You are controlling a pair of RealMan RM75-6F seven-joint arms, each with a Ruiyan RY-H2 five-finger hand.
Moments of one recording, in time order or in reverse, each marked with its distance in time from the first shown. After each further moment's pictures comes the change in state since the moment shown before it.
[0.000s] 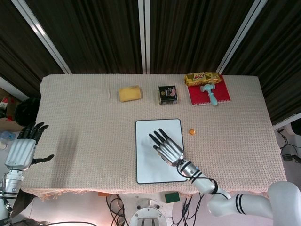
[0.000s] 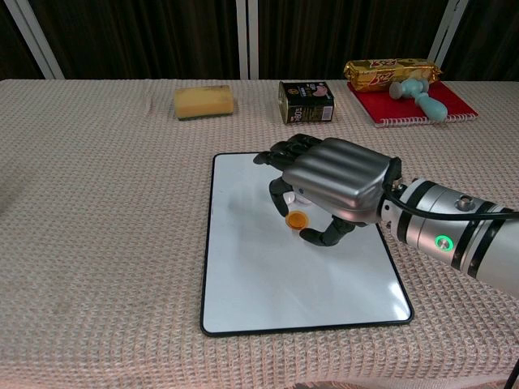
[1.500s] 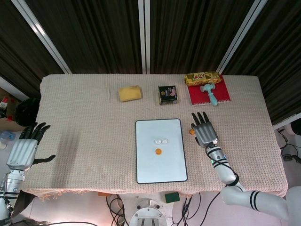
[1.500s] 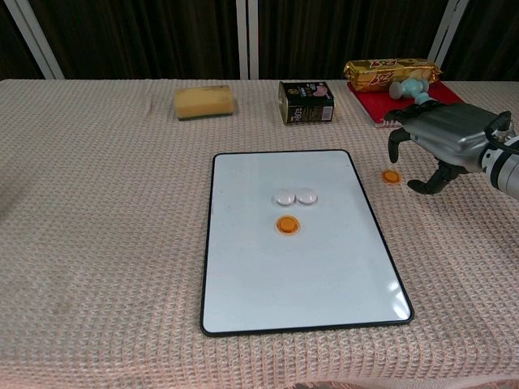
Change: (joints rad) left arm -0.004 -0.002 0.002 -0.006 0.005 -0.005 0.011; right arm -0.067 0.123 0.056 0.078 0.307 0.080 -0.031
